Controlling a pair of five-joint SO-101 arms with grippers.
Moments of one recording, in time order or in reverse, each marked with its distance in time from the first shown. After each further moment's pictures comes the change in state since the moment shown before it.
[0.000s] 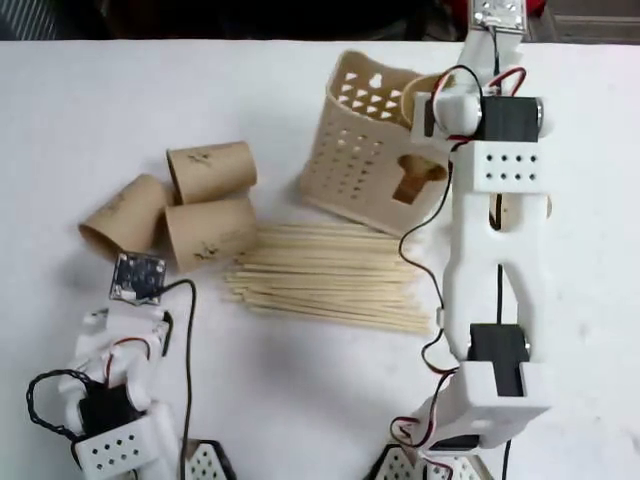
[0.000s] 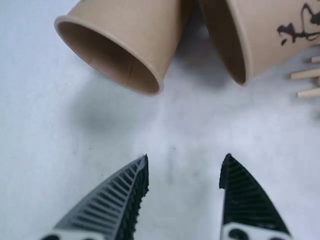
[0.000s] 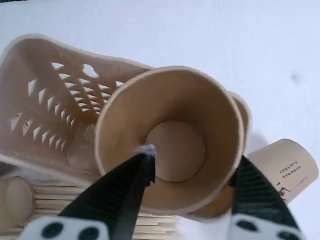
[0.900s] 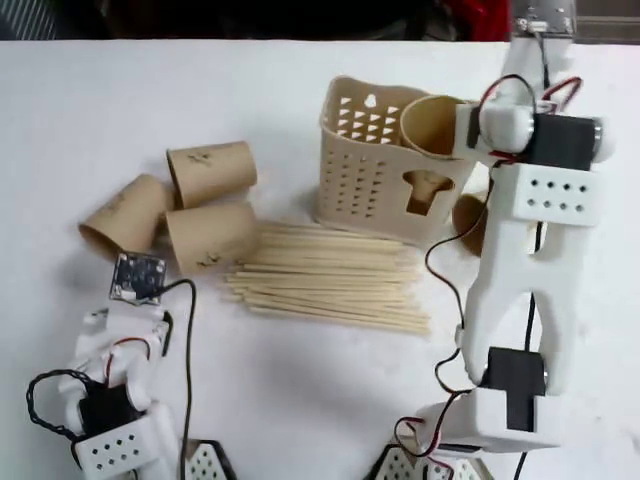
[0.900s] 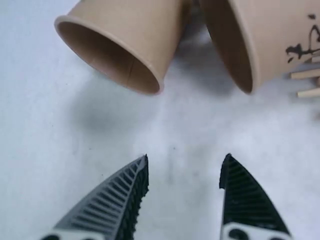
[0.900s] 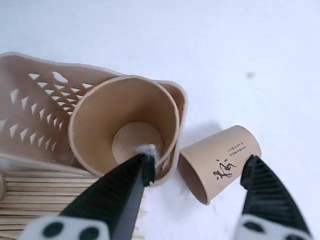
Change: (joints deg) left arm 0.0 0.0 0.0 0.0 0.0; right arm 6.4 -8.0 -0.3 6.3 7.9
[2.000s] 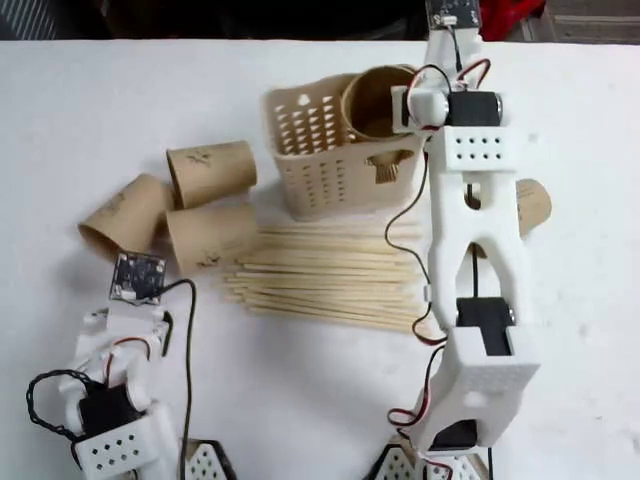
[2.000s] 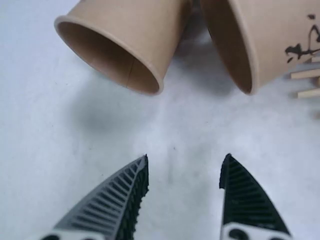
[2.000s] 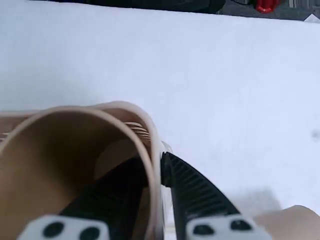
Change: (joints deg) left arm 0.0 0.0 0.0 0.0 0.0; right arm -9.5 17.4 2.1 -23.4 -1.2
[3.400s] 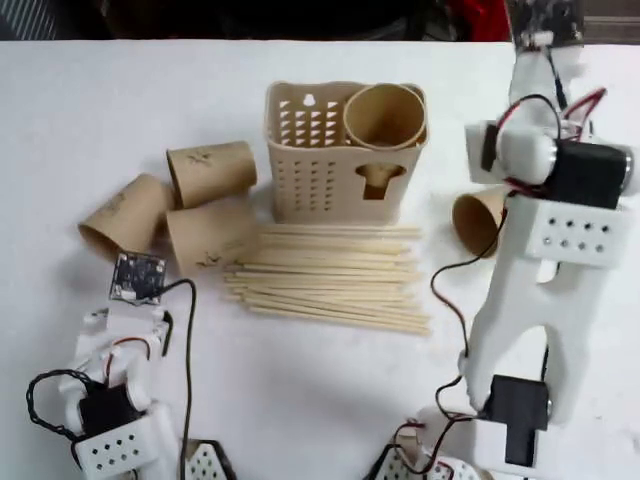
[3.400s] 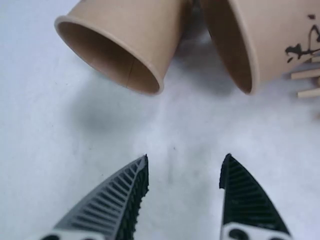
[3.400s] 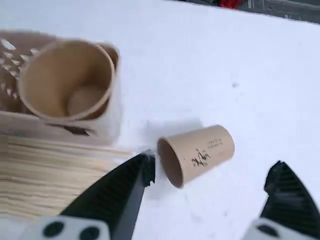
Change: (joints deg) left arm 0.0 0.0 0.0 0.0 0.0; right arm 11.1 -24.8 -1.8 29.5 13.5
